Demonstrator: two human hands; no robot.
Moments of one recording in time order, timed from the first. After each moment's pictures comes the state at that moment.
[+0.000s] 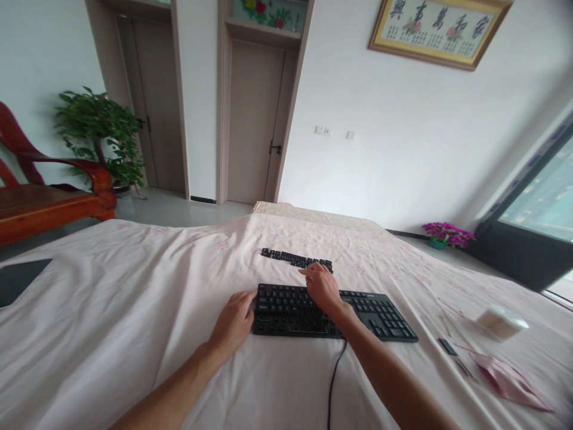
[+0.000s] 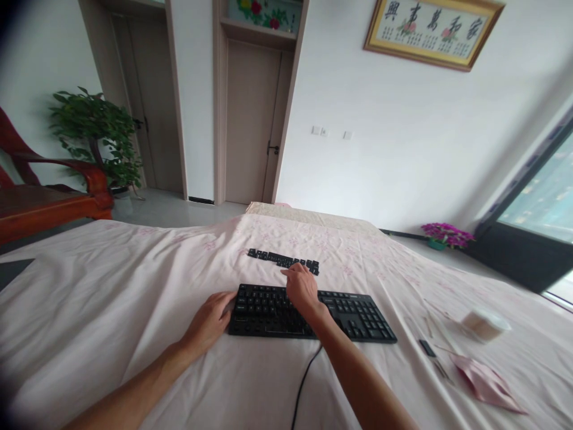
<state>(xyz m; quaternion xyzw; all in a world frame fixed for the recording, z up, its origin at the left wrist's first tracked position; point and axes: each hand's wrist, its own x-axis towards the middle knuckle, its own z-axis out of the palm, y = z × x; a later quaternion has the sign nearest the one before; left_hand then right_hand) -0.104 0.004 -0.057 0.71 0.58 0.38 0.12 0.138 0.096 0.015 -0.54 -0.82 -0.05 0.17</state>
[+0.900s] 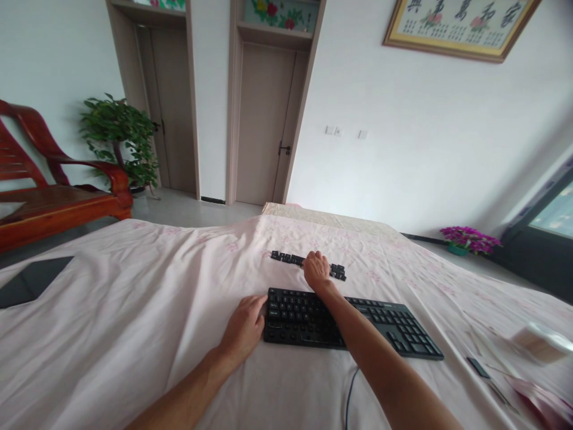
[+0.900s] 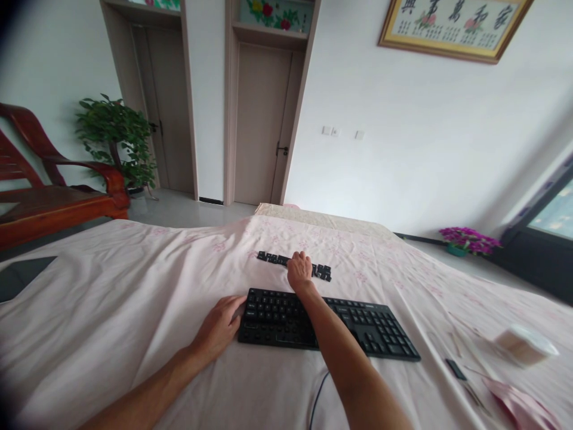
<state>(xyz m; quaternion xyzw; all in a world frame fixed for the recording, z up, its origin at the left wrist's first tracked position) -0.104 0.004 -0.054 0.71 0.59 0.37 0.13 0.095 0.188 -0.009 -0.56 -0.81 -0.15 0.08</state>
